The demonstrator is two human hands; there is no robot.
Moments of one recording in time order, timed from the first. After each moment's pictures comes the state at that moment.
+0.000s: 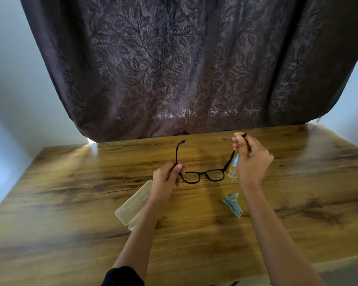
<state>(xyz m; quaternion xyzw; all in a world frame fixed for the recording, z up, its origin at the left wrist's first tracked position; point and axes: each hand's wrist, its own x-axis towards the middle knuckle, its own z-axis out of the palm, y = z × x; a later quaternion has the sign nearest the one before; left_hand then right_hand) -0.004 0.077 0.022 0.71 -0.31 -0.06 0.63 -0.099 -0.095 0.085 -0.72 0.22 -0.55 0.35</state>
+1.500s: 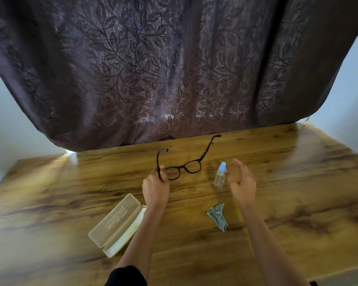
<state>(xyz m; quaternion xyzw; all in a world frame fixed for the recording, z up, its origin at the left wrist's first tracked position) 0.011 0.009 0.010 0.89 -0.13 0.09 0.43 -0.108 -0.170 0.000 -0.79 0.35 -0.30 0.40</state>
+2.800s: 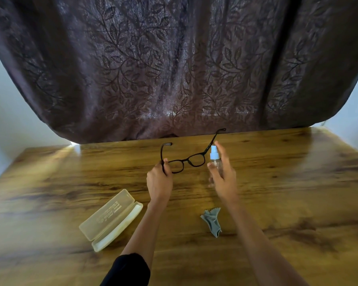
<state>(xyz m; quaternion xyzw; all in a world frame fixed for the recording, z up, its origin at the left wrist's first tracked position) 0.013 -0.026 0.003 0.89 -0.11 0.11 0.44 -0.078 -0.165 0.013 -0.78 0.13 -0.32 0.53</state>
